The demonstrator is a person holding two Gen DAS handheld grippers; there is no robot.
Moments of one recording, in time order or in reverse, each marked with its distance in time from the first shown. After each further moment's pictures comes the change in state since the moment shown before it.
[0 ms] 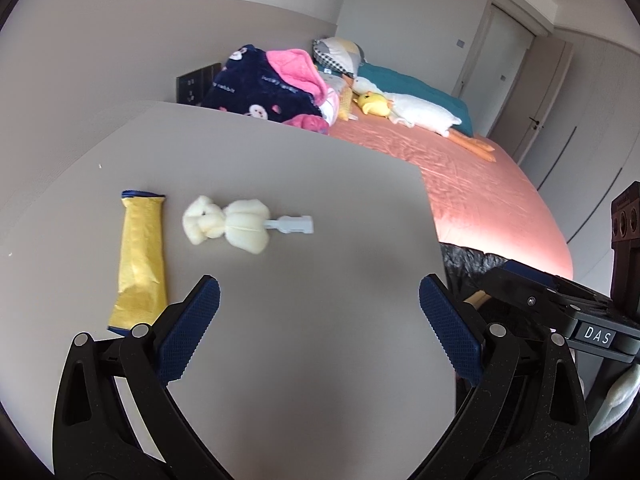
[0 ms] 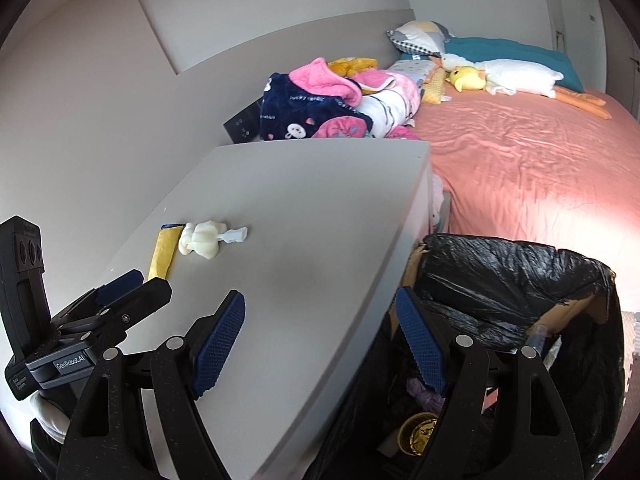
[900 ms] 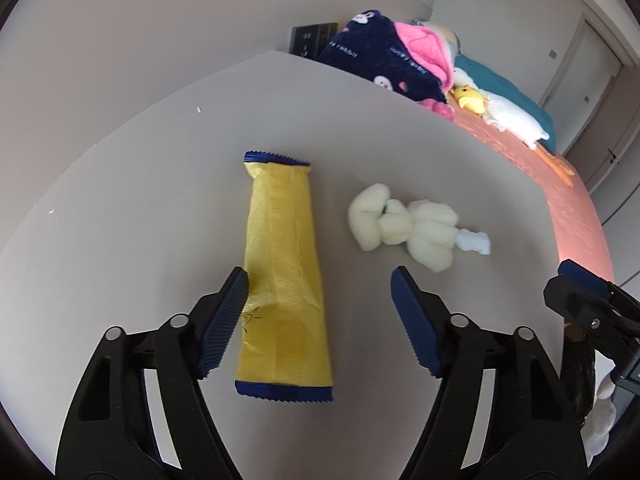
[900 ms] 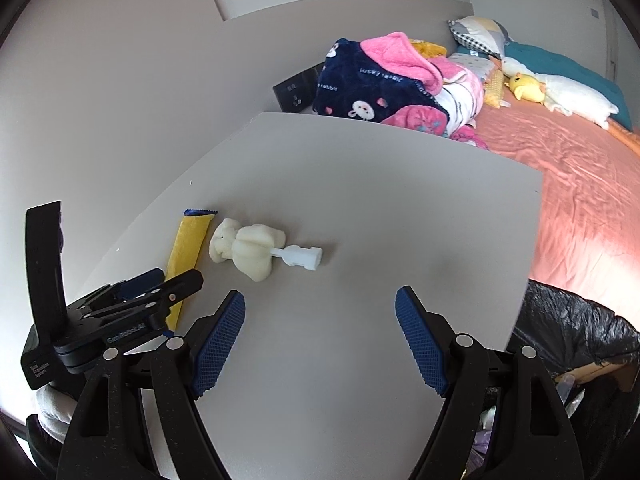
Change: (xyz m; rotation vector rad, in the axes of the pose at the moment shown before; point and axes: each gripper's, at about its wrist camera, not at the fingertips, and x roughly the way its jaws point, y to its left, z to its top) left arm 0.035 0.100 0.005 -0.198 0.113 0.241; right arm 0.078 0.074 0.036 -0.159 0.102 0.053
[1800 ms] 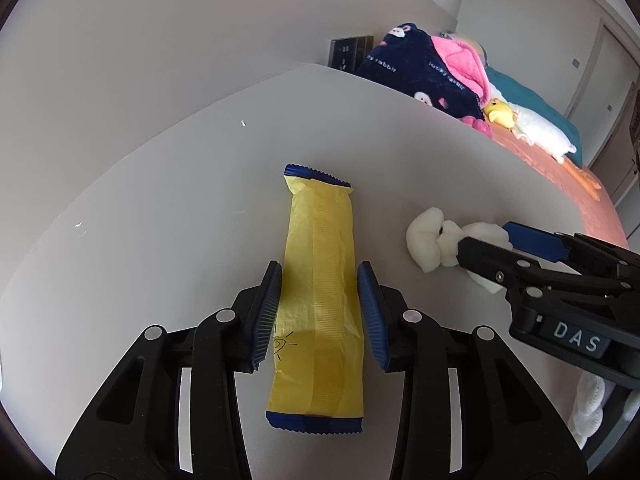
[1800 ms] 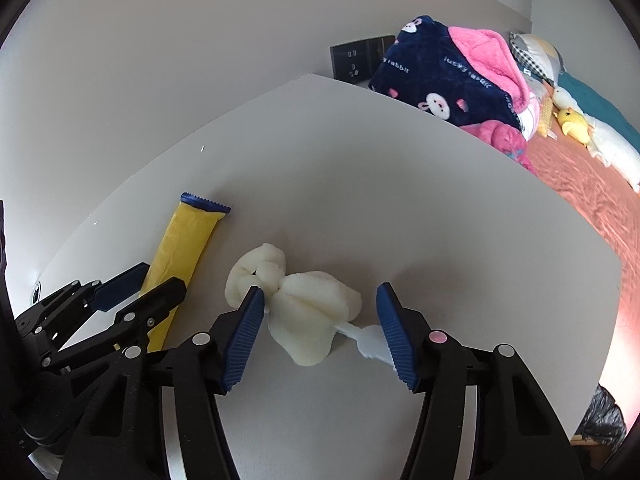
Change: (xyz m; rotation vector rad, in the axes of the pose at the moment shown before) left arm 0.006 0.023 0.009 -0.026 -0.054 0.099; right arm 0.087 0.058 0.038 -0.202 0.091 -0.006
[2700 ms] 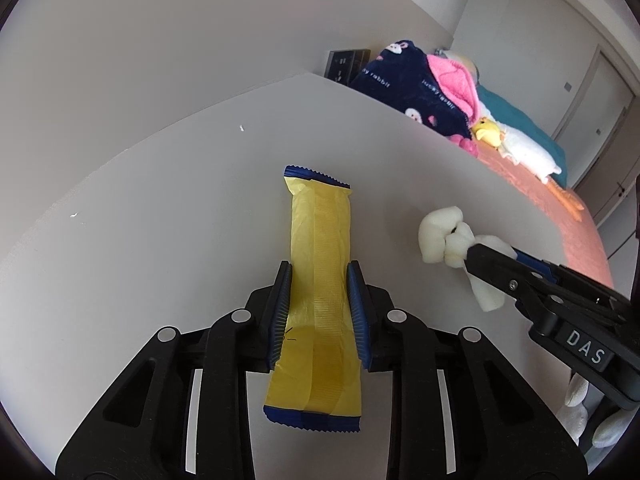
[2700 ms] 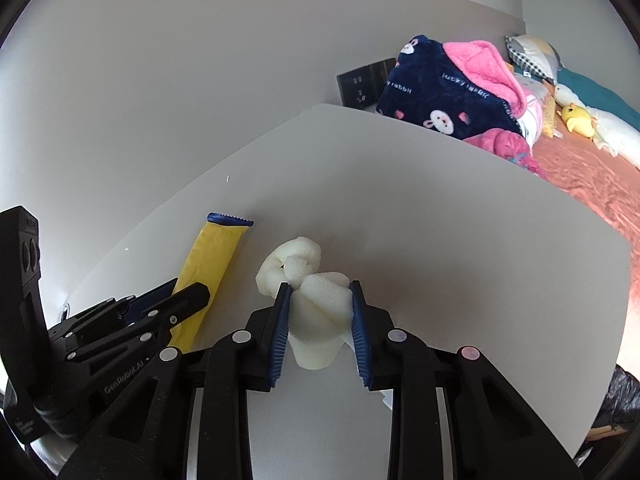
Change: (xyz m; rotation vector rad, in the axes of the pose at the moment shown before) left arm -0.013 0.006 -0.002 -0.061 -0.030 -0.094; right arm -0.031 -0.003 -0.014 0.090 -0.101 0.088
